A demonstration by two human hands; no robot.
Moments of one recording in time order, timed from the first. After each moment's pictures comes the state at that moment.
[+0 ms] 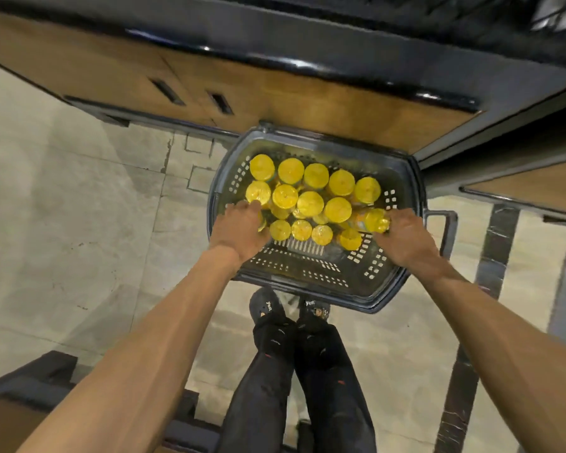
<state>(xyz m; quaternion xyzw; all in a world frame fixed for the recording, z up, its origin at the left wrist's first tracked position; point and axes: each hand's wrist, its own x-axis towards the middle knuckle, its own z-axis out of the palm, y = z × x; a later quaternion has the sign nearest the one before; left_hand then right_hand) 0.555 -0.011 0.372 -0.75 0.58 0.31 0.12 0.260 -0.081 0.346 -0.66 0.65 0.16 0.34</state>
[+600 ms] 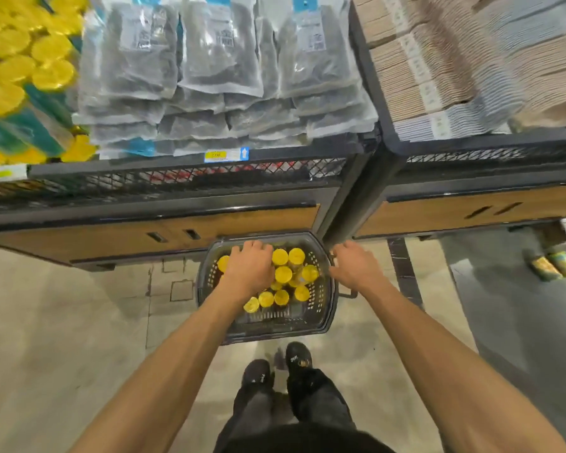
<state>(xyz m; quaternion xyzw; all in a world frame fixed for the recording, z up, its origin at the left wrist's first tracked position) 0.467 -0.037 0.644 -0.57 0.79 0.17 0.18 0.240 -0.033 0.634 -0.67 0.69 0.16 0.25</state>
